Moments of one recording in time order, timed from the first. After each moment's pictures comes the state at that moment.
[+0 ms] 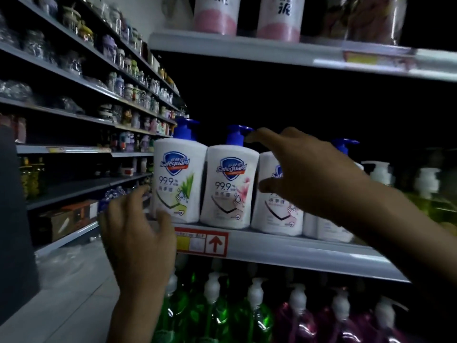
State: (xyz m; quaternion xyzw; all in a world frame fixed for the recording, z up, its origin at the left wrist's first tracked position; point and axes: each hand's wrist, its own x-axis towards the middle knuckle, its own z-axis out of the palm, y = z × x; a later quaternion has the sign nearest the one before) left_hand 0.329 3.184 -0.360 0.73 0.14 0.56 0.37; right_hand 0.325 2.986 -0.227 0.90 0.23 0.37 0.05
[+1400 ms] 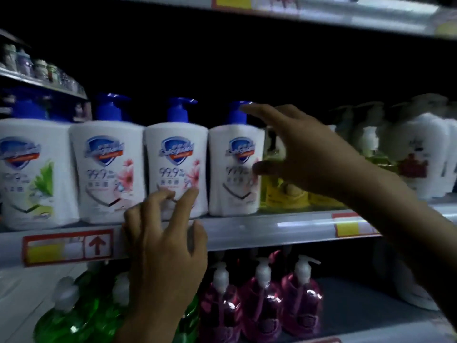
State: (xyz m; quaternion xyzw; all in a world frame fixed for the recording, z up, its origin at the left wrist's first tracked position) left_hand 0.352 3.022 -0.373 0.80 -0.09 0.54 0.25; right_hand 0.355 2.824 -0.236 0.90 0.18 0.41 -0.01
